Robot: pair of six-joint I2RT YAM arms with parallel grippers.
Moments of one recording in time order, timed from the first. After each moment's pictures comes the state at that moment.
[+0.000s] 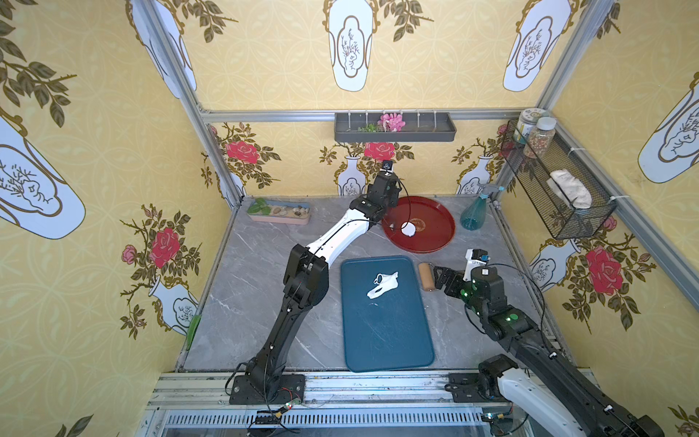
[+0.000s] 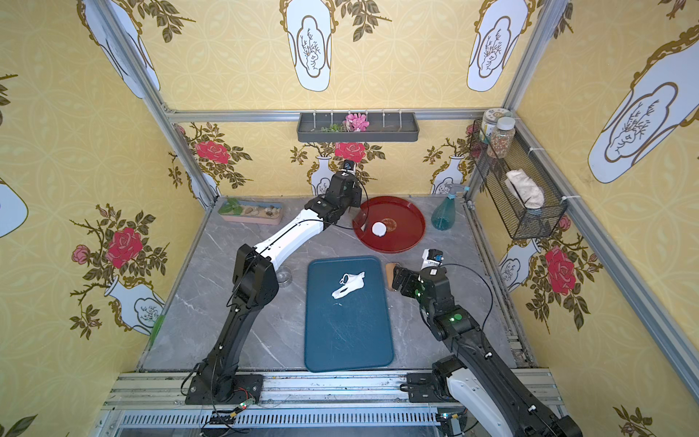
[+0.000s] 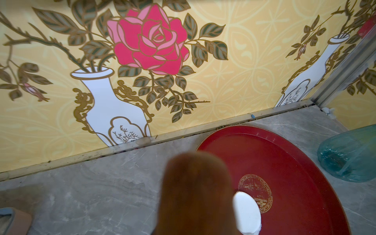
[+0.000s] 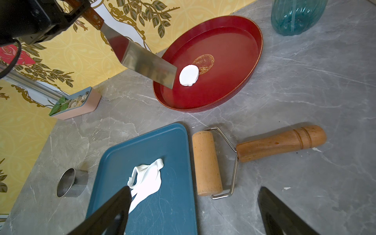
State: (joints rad) left arm -0.65 2.37 2.29 -0.35 -0.37 -0.14; right arm 0.32 0.76 0.45 -0.22 0.08 0.55
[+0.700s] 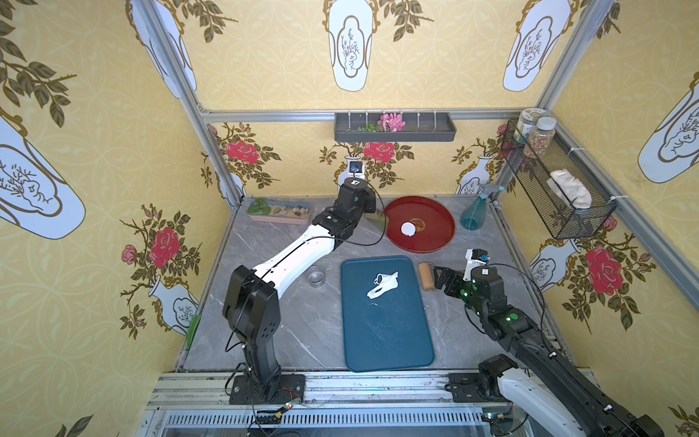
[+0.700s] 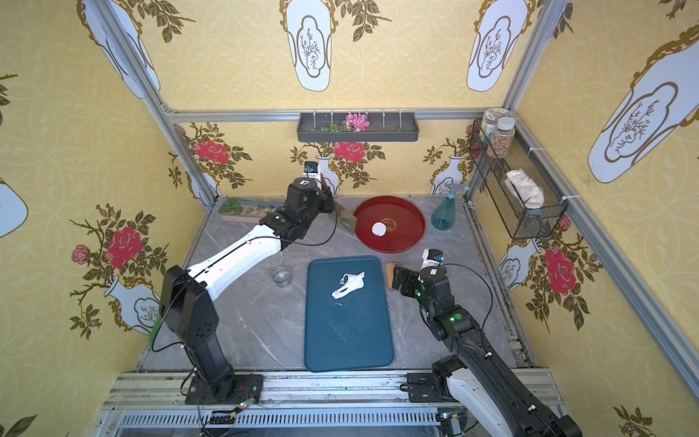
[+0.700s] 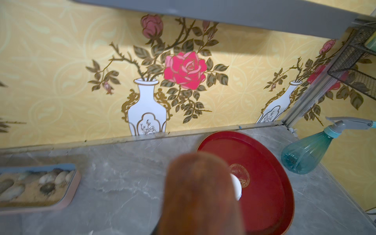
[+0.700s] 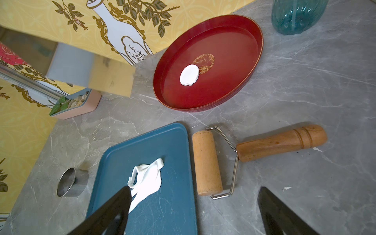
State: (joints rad) left arm -0.61 1.73 1.51 -0.10 -0.32 -0.29; right arm 0.32 0.76 0.45 -0.21 0.08 0.55
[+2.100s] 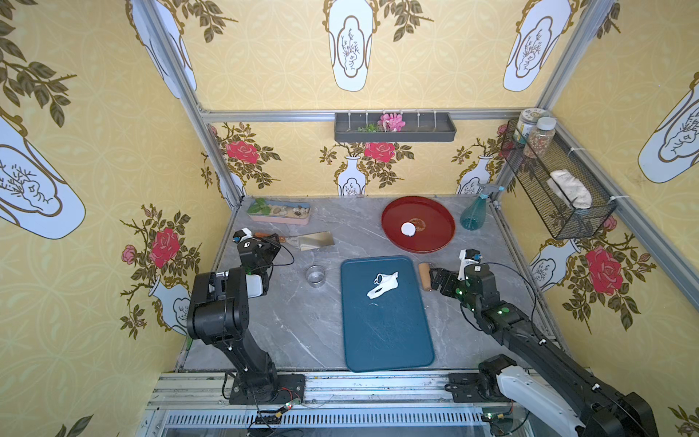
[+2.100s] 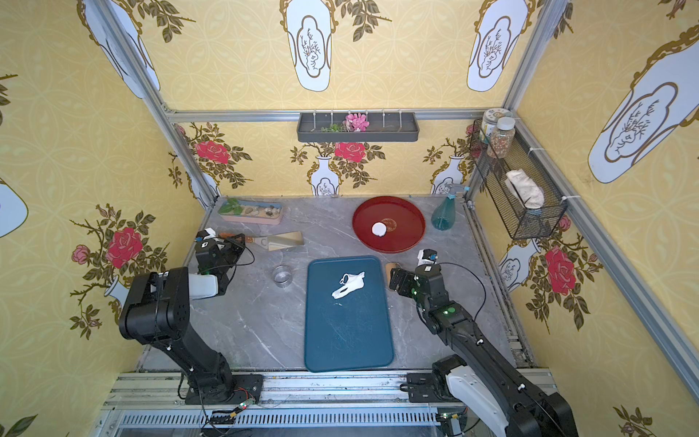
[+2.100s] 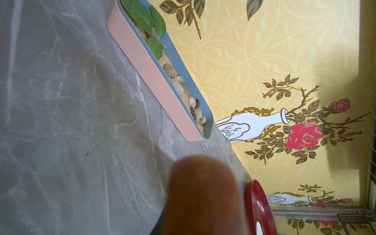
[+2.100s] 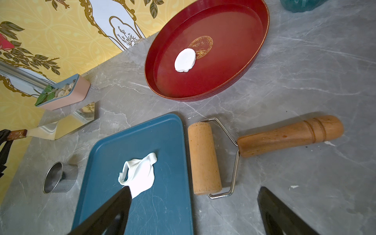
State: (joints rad) left arm 0.17 1.76 0.64 0.80 0.28 -0.93; right arm 0.32 0.87 0.44 -0.16 0.05 0.54
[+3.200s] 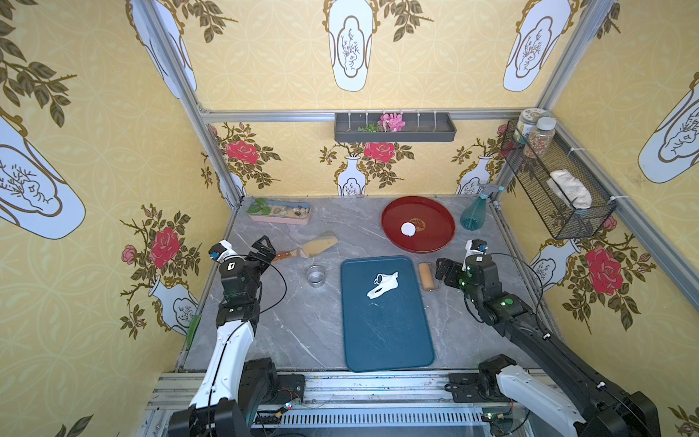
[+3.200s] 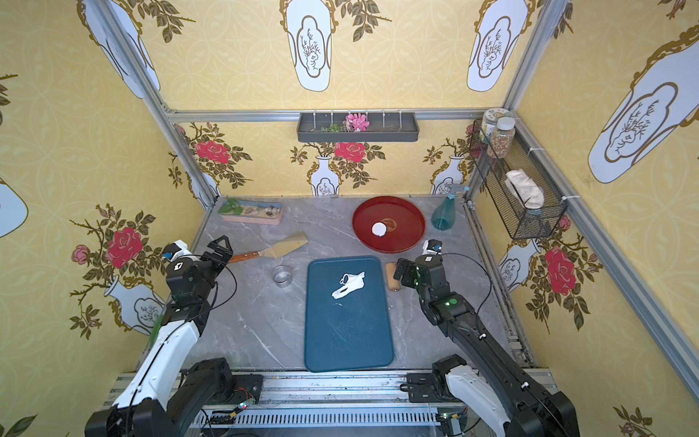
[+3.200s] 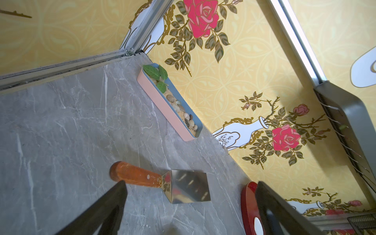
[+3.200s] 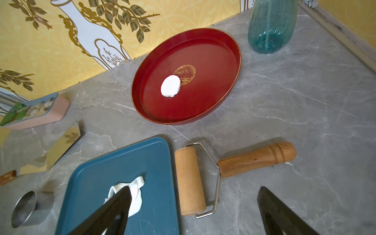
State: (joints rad) left arm 0.17 0.85 0.45 0.15 0.08 -0.79; right arm 0.31 0.91 0.58 -0.27 0.20 0.49
